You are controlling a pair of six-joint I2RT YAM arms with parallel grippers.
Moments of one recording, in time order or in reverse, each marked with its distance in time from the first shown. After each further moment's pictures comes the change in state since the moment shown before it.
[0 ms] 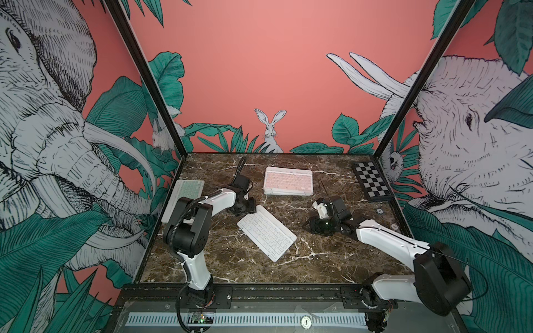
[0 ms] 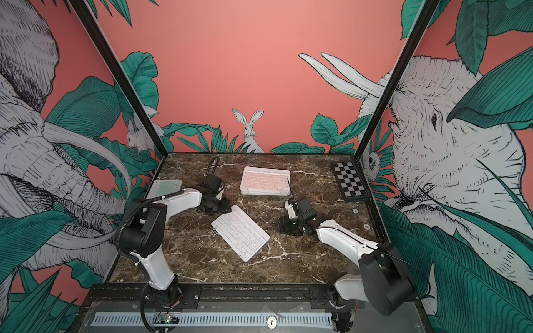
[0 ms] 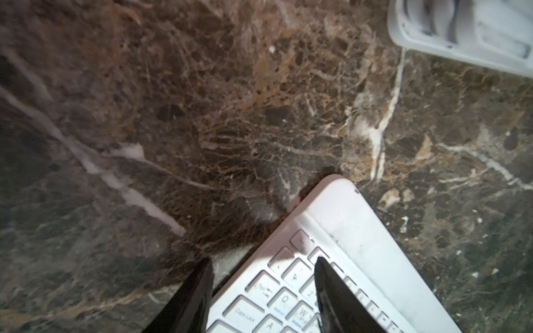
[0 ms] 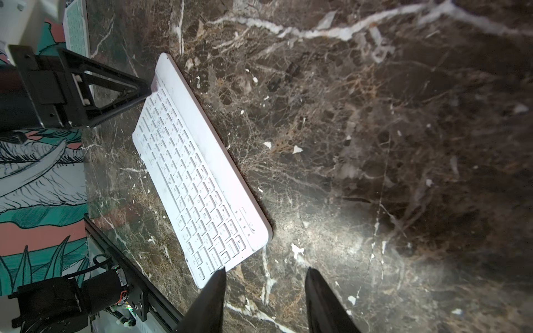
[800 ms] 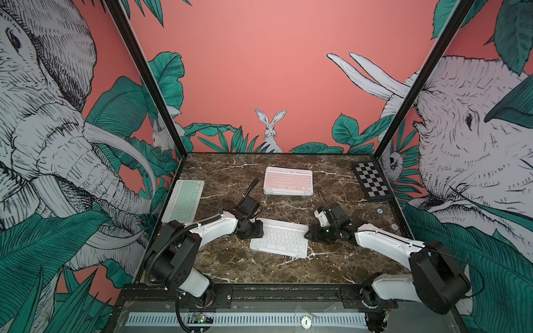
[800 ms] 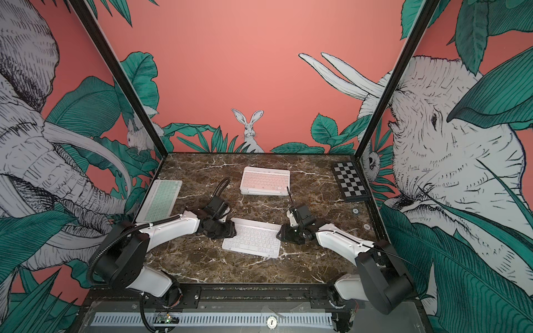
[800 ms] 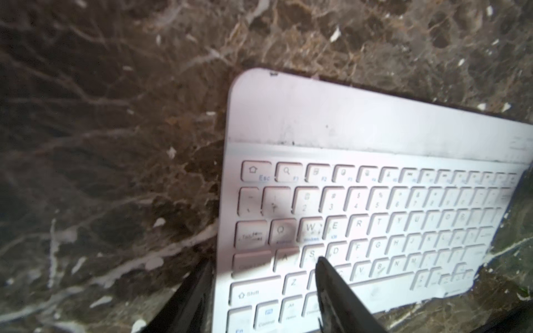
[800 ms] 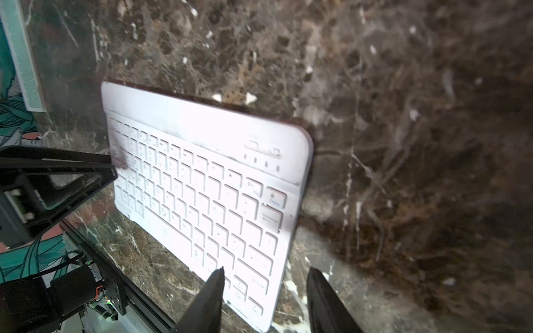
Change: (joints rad) left arm -0.233 -0.306 -0.330 0.018 0.010 -0.157; right arm 0.013 0.000 -0.099 -0.021 0.018 0.015
